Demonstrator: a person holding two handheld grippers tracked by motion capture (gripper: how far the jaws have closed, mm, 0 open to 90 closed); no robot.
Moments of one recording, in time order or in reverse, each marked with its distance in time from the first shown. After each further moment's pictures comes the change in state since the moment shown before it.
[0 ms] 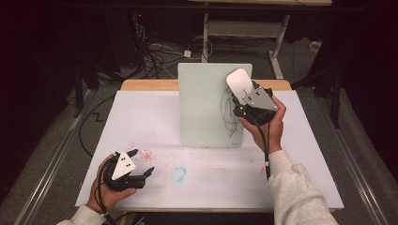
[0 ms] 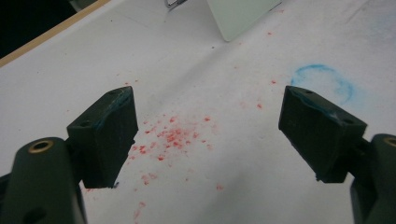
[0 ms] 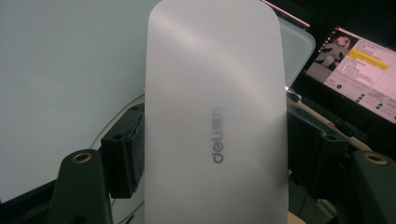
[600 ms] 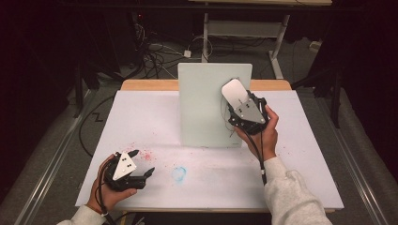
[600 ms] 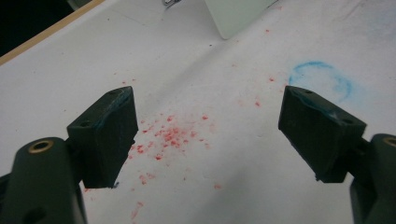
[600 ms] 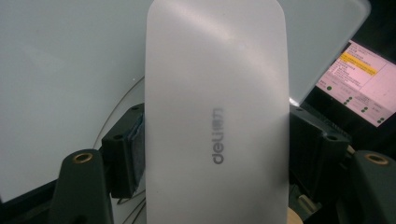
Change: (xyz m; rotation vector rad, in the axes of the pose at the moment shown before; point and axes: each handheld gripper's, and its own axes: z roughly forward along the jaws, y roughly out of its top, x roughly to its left) left arm -0.001 0.000 0.001 0.007 -0.003 0.009; right arm 0.031 -0.023 0.000 0.027 -0.043 -0.099
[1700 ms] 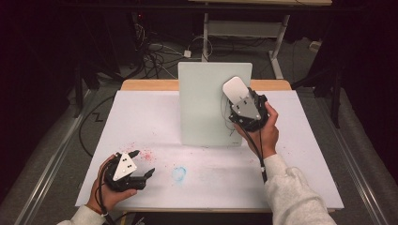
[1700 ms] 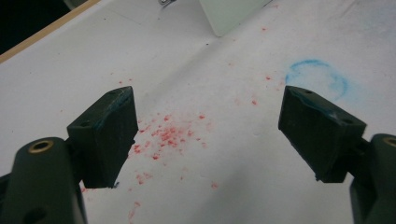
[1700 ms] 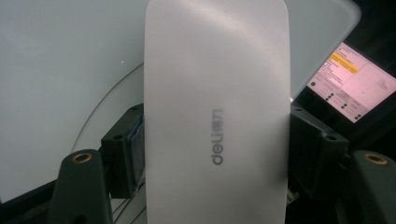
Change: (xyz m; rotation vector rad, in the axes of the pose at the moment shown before) left arm -0.001 0.000 0.000 0.003 -0.008 0.007; right arm -0.002 0.007 0.004 0.050 -0.041 -0.048
